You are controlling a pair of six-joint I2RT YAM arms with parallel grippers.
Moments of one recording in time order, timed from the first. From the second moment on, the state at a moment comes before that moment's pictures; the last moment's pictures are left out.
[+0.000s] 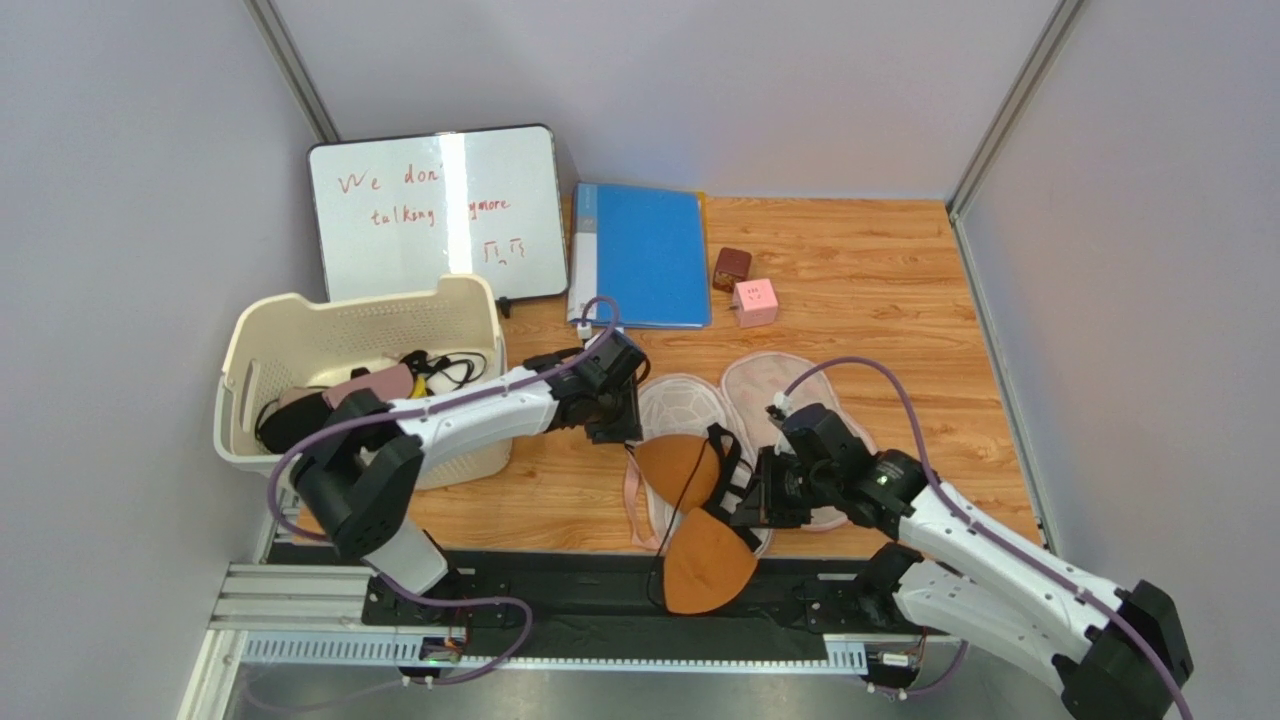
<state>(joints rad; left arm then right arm) -0.81 1.54 0.96 -0.48 -0.05 -0.86 0.75 0.85 0.50 -0.61 -0.31 0.83</state>
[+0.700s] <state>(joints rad) -0.82 1.47 1.15 -0.53 -0.10 -0.70 0.67 0.80 0.81 -0.84 -0.27 0.61</state>
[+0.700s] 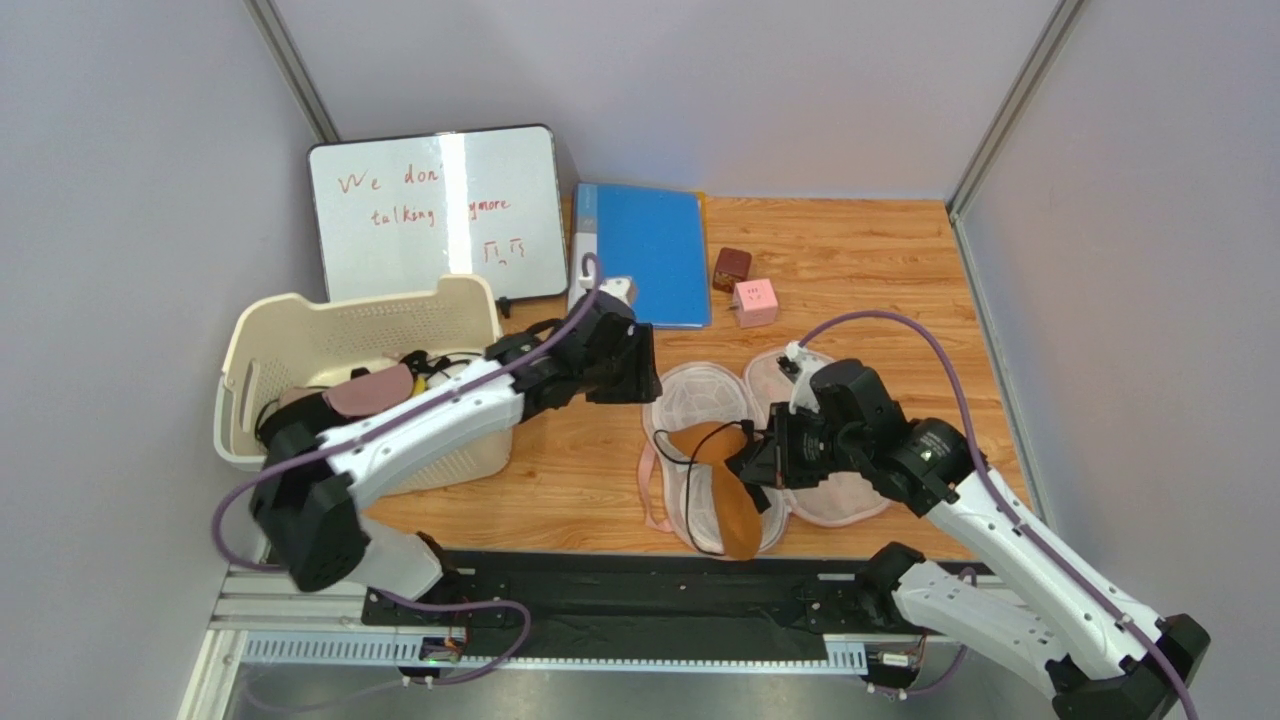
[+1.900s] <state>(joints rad) -1.43 1.18 0.91 -0.15 -0.59 -0.25 0.67 1.03 0.96 -0.57 -0.28 1.43</state>
